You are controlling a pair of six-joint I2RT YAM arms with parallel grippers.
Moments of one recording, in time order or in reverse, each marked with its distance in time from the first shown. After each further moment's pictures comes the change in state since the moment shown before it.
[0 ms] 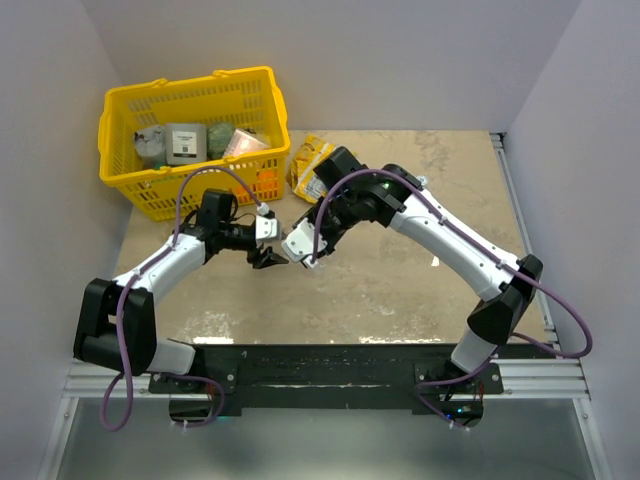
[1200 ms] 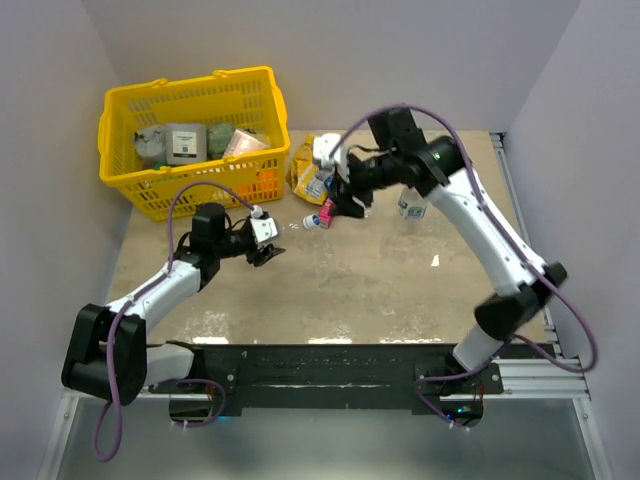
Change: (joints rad) left arm -0.017 -0.157 -0.247 0.473 -0.332 -0.291; right arm -0.286 0.092 0.232 0.035 -0.207 0.935
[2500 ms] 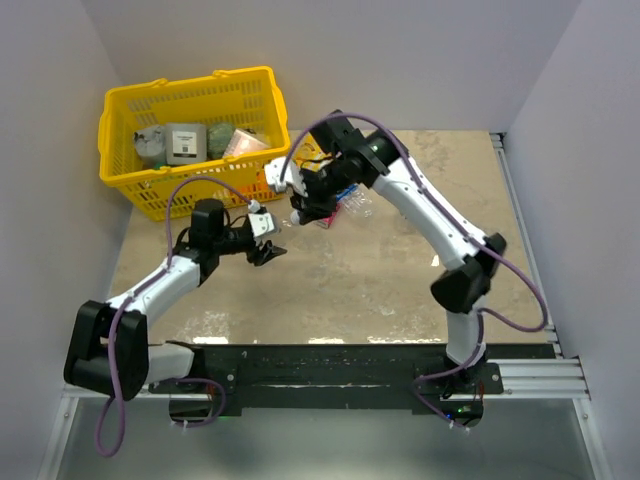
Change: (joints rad) left arm 0.016 0.051 0.101 -0.143 0.209 -0.019; right arm 0.184 0.119 0.097 -0.149 0.107 -0.394
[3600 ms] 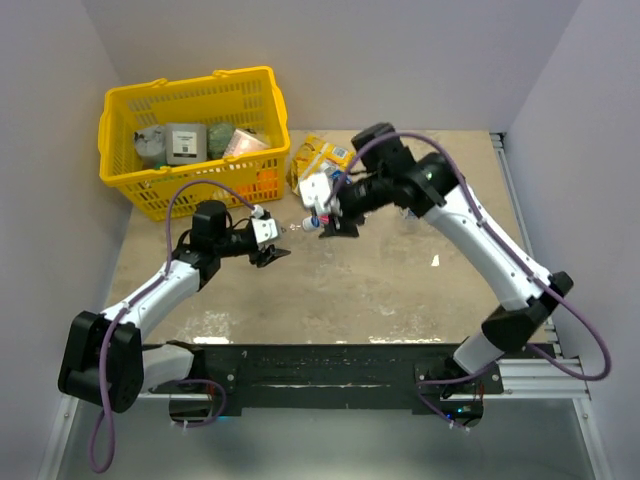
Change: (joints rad) left arm -0.041 -0.085 -0.063 0.079 -0.116 0.000; right arm -0.117 -0.227 -0.196 0.153 -0.127 0.116
